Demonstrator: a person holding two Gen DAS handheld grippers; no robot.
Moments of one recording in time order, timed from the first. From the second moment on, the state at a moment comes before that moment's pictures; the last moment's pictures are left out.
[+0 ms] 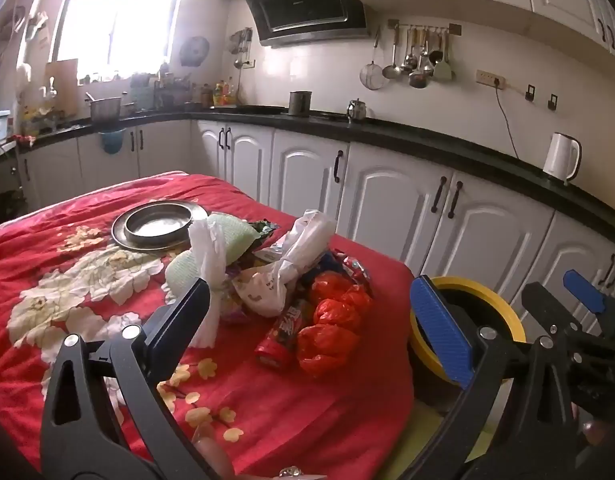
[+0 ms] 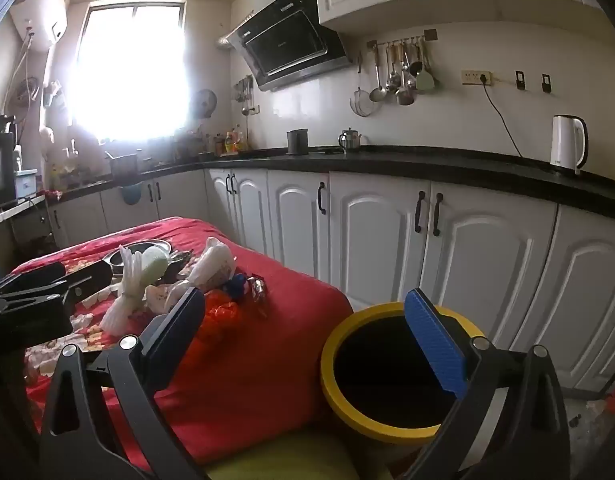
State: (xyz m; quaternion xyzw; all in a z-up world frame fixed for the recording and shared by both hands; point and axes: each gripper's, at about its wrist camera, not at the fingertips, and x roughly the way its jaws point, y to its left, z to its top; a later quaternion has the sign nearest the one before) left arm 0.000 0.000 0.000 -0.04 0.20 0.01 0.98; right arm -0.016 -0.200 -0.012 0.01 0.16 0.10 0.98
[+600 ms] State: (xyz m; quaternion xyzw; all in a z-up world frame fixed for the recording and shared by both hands) left arm -0.003 -0.004 0.002 -0.05 0.21 0.00 0.98; right arm -0.016 -0.198 -0.009 0.00 0.15 0.09 0.98
